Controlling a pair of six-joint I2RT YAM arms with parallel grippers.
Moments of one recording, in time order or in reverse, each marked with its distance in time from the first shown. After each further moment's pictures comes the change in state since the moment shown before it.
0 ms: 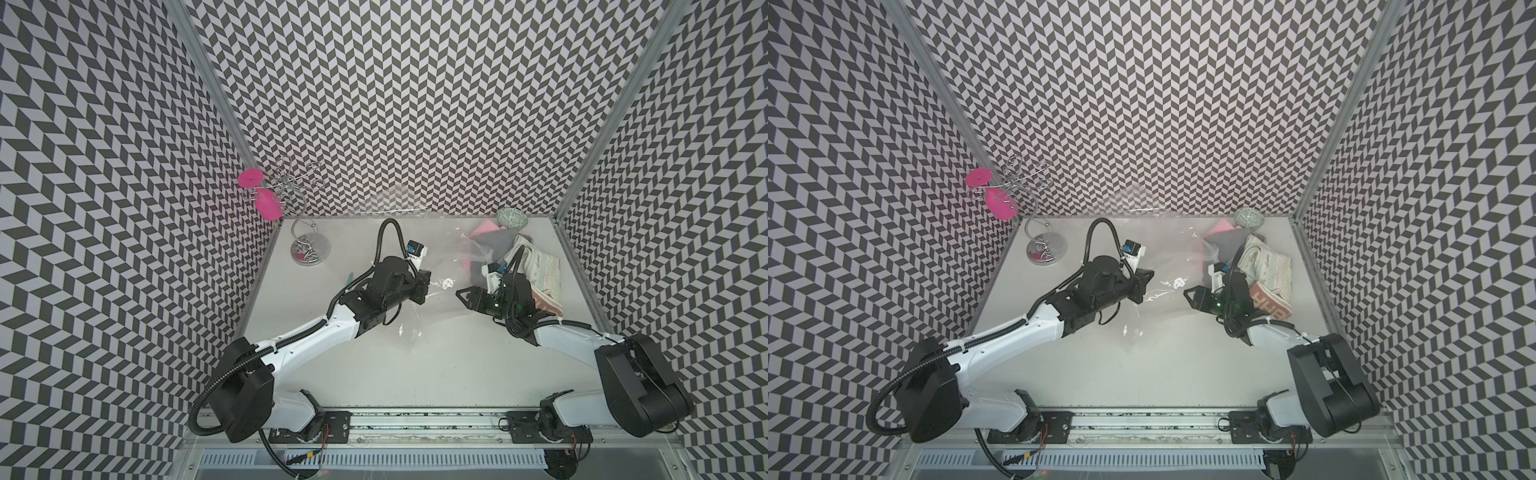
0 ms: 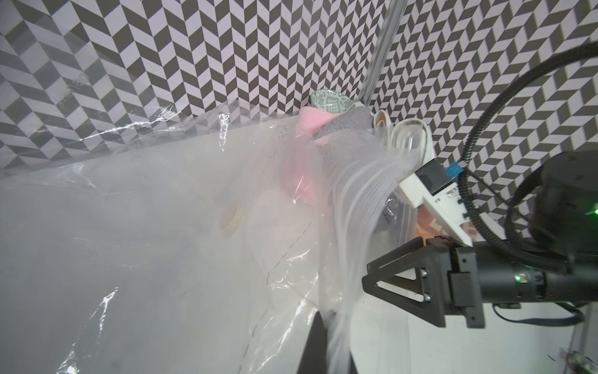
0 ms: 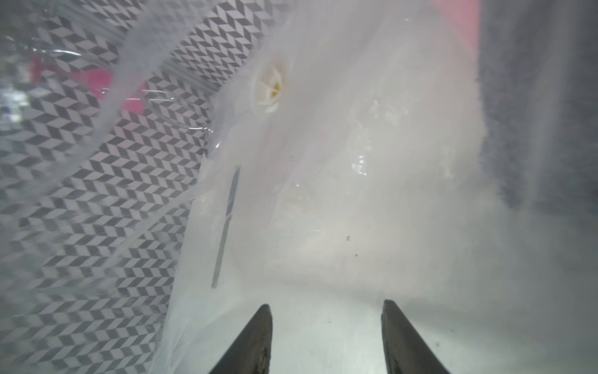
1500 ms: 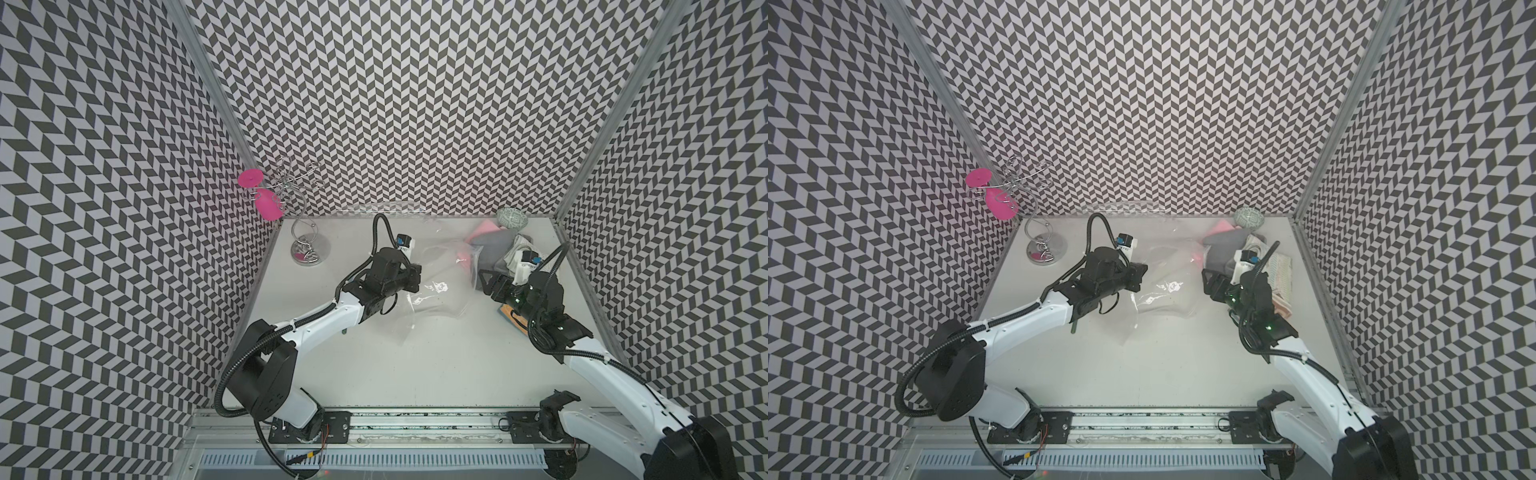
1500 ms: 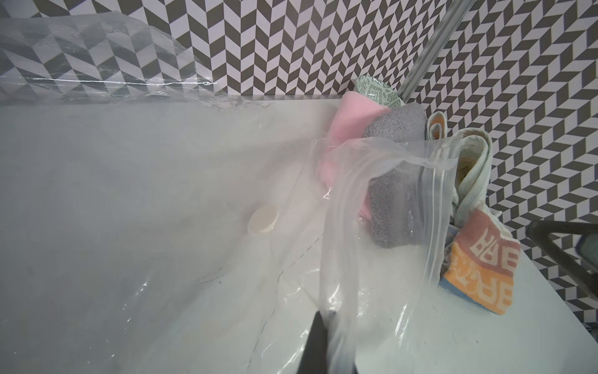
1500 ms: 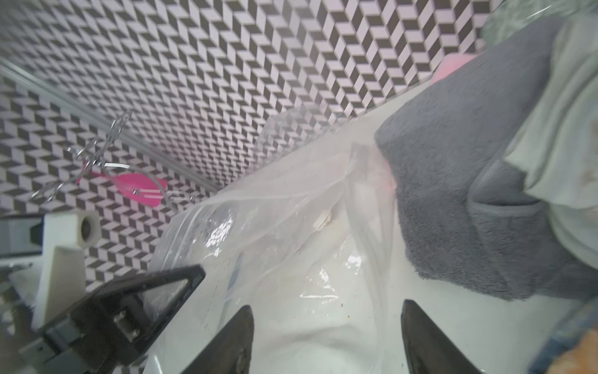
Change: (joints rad) left arm 0.107 0.140 0.028 0.036 0.041 -0.098; right arm 0.002 -0.432 0.074 -0.261 0.377 -0.035
